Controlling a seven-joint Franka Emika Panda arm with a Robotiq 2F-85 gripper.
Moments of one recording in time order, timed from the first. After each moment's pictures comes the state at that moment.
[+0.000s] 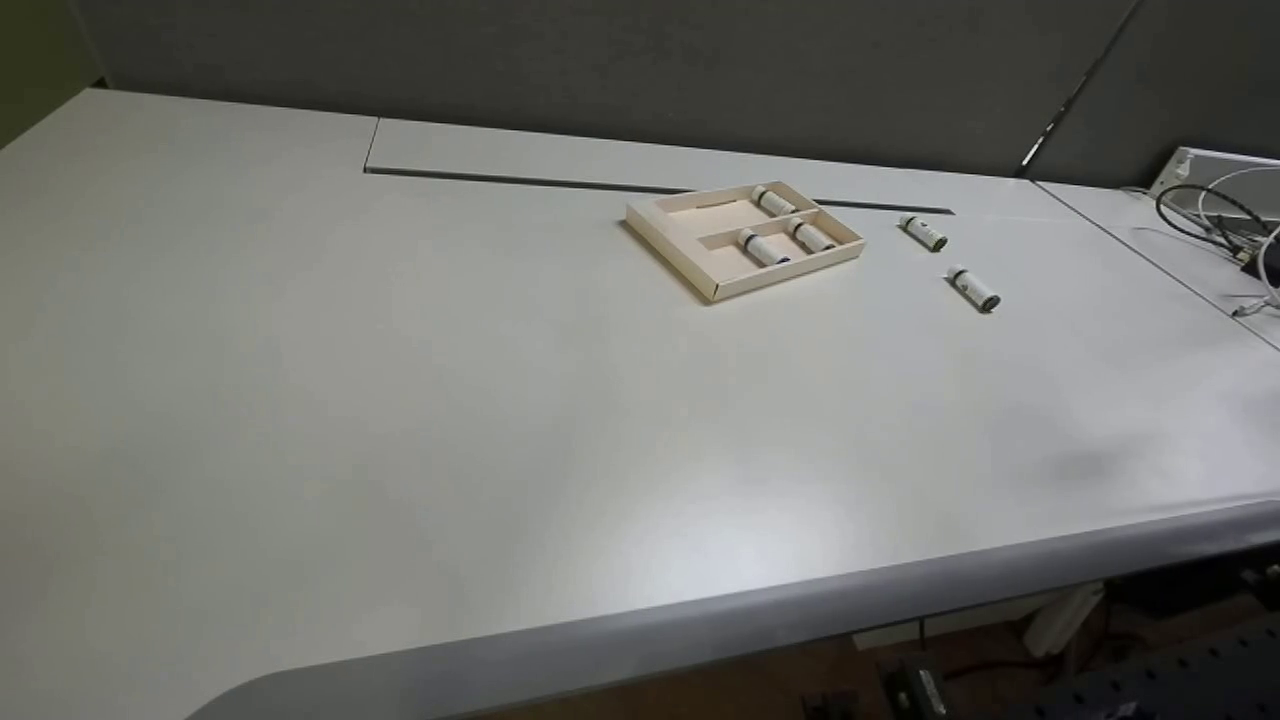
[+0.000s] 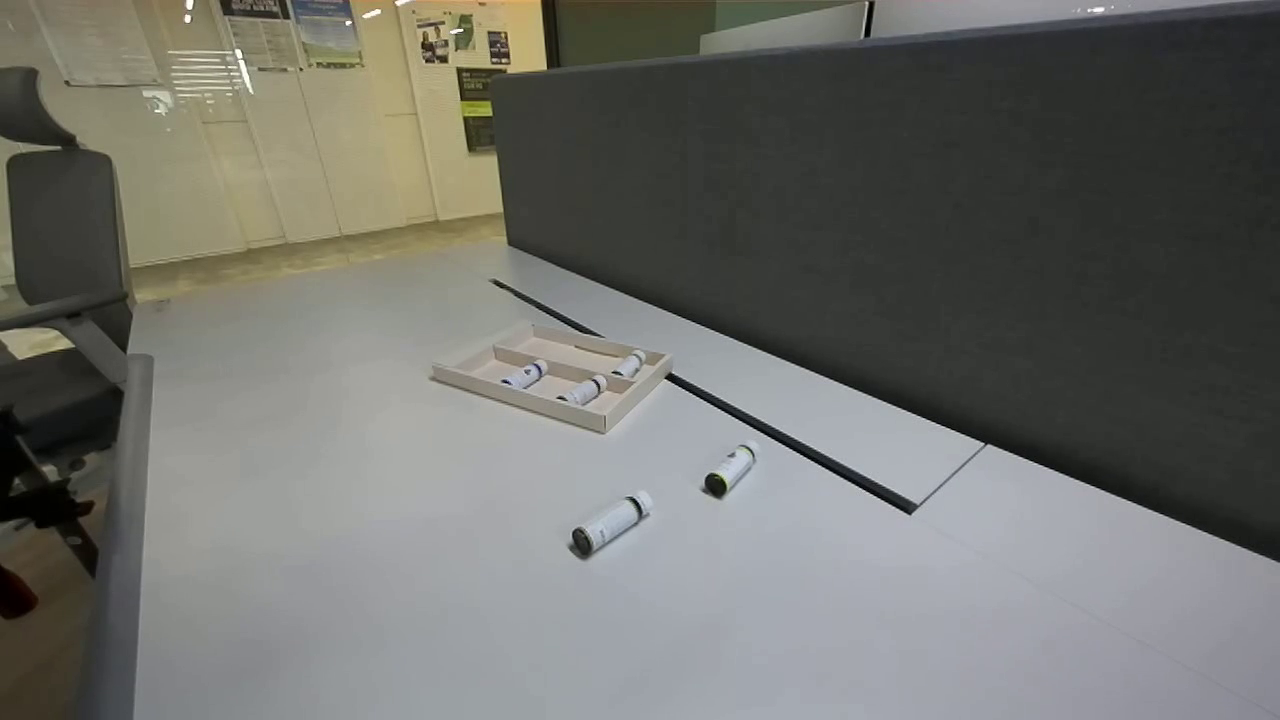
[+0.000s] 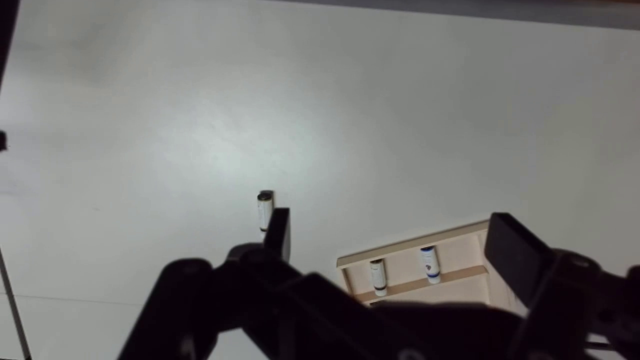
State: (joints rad) arm -0.07 -0.54 -0.15 -2.44 -0.10 1.95 -0.22
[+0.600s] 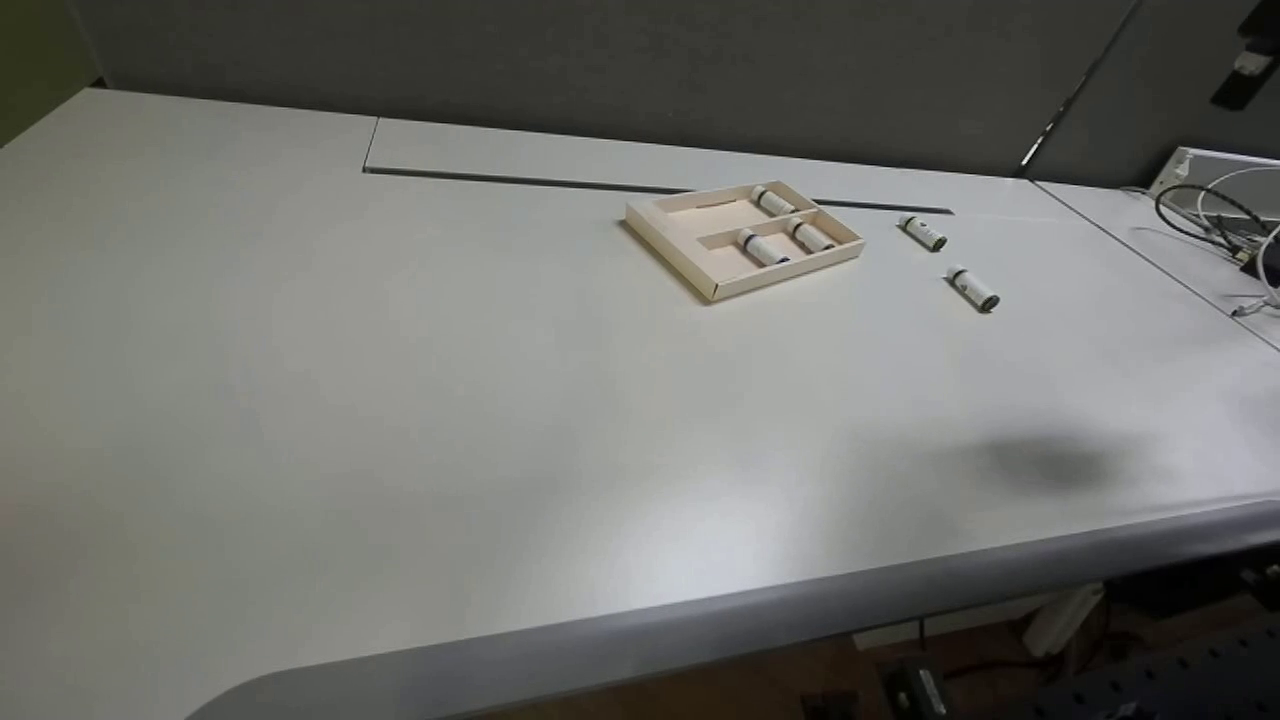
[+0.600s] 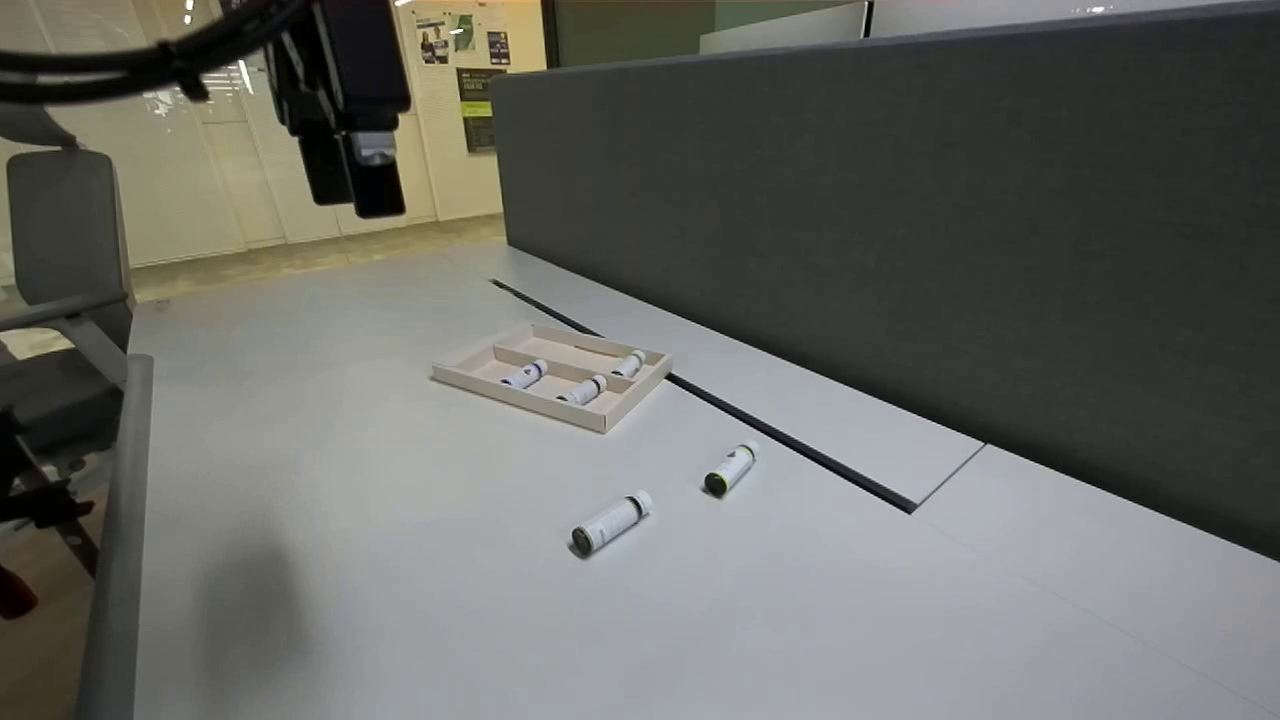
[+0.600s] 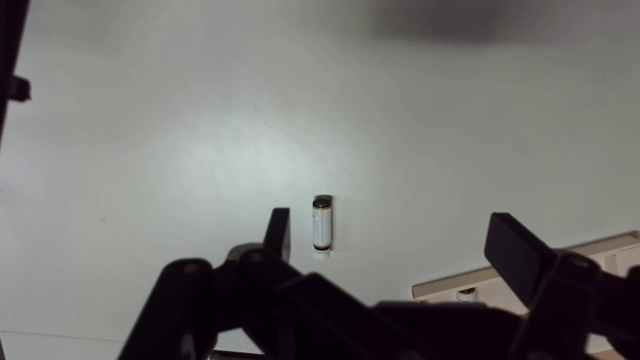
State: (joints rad) arm -0.12 -0.10 -0.23 -2.35 -0.10 2.26 -0.33
